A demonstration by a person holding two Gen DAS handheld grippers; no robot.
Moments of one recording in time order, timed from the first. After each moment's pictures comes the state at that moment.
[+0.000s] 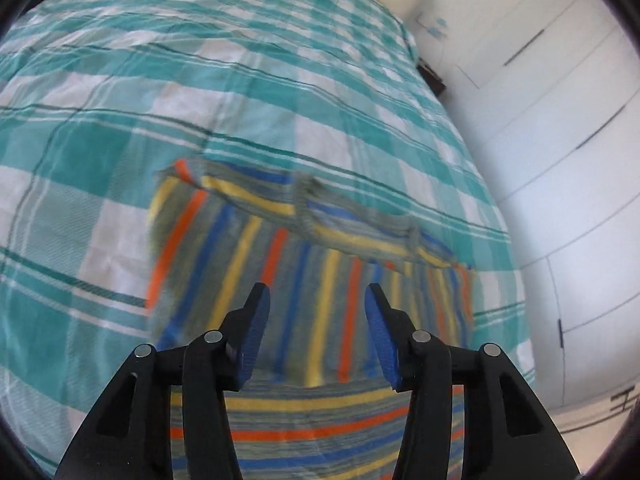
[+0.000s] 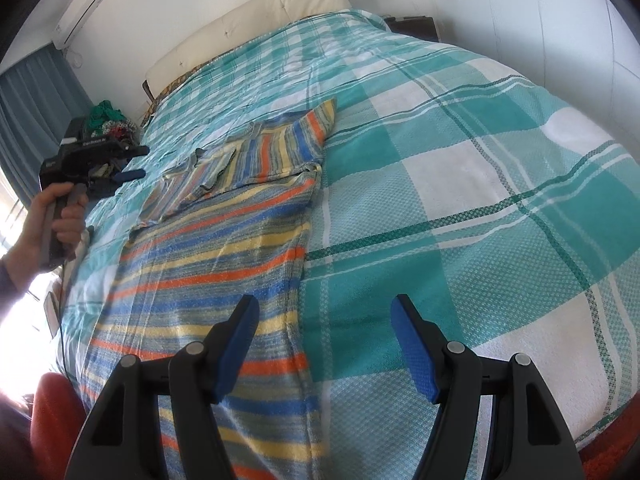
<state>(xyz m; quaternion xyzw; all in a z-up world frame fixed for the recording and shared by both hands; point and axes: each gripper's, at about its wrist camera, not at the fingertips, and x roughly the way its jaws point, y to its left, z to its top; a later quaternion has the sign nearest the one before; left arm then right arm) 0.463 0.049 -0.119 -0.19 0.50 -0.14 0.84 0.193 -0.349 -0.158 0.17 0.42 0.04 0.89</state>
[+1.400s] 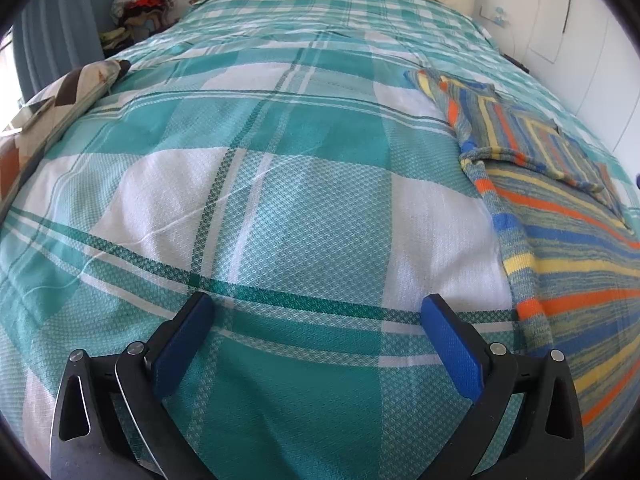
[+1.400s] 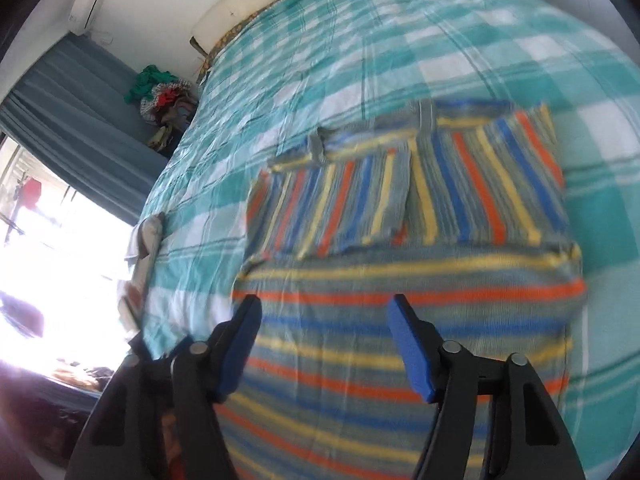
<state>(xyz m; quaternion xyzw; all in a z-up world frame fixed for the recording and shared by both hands) 0.286 0.171 -0.209 -0.05 0.45 0.03 0.89 0.373 -0.200 -0.105 0.20 0.49 0.16 0.83</state>
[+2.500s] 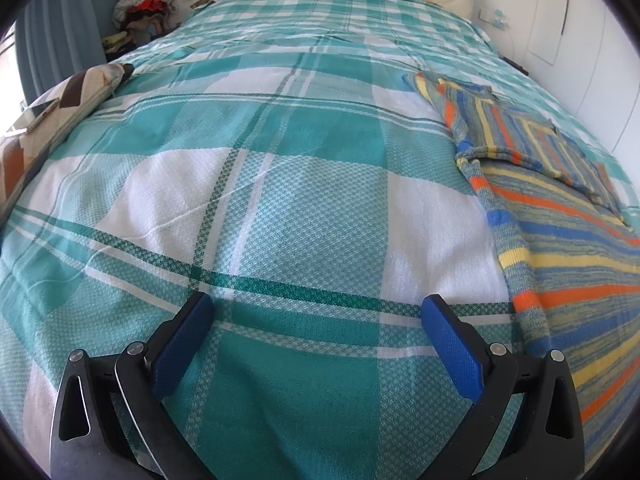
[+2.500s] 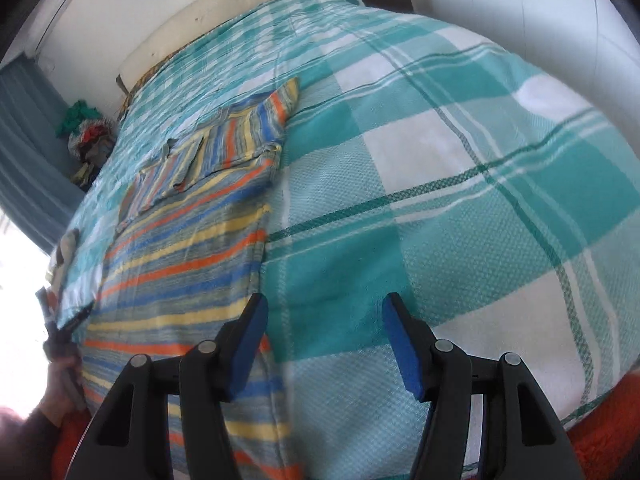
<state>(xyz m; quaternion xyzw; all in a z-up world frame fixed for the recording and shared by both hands) 0.278 0.172 -0.206 -0.05 0.44 0.03 0.89 0.200 -0.373 -0.157 0.21 0.46 0.02 0.86</state>
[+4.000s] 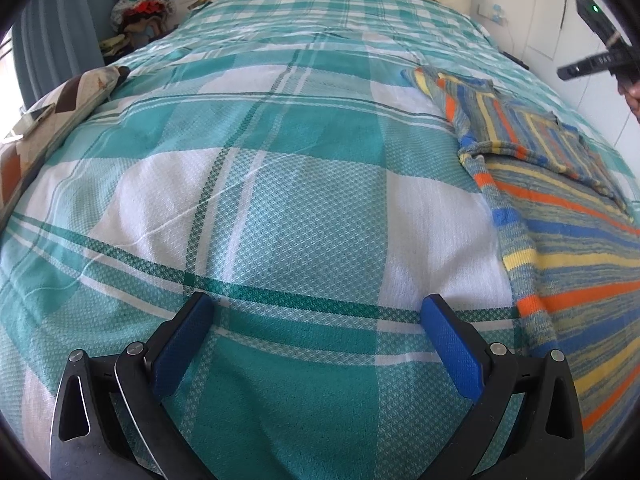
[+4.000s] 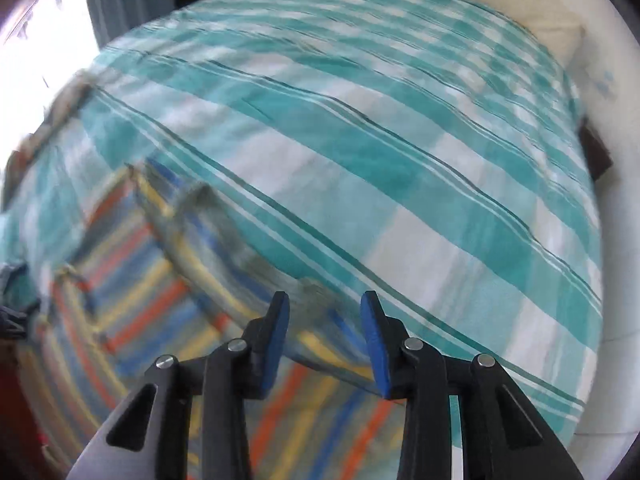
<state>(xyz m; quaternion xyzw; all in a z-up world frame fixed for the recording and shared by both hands) 0.283 0.165 -0.210 -0.03 0.45 0.04 0.89 0.579 -0.165 -0.082 -0.18 0.51 0.27 0.80</state>
